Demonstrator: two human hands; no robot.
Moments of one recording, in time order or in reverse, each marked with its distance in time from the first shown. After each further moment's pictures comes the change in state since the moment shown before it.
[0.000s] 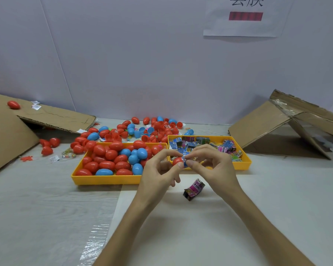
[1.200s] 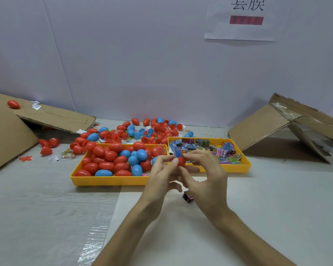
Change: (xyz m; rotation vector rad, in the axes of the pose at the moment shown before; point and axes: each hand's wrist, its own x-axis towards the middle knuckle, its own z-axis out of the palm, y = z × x) left_hand -0.003 0.006 0.012 -0.389 -0.015 -0.309; right_hand -0.022 -0.003 0.031 -0.286 0.274 -0.261
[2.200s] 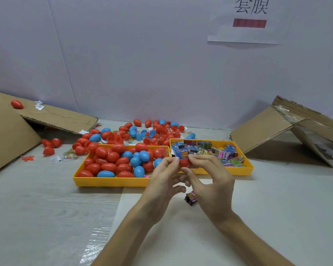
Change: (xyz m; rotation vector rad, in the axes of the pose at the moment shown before) left_hand -0.003 0.007 0.000 -0.128 -0.065 -0.085; right_hand 0.000 0.001 0.000 -0.043 0.078 -0.064
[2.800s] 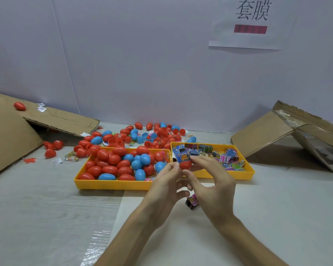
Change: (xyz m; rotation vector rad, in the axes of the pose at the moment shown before) left_hand -0.001 -0.001 0.003 -0.093 -0.042 -0.044; right_hand 0.002 0.002 -0.001 0.038 -0.017 0.054
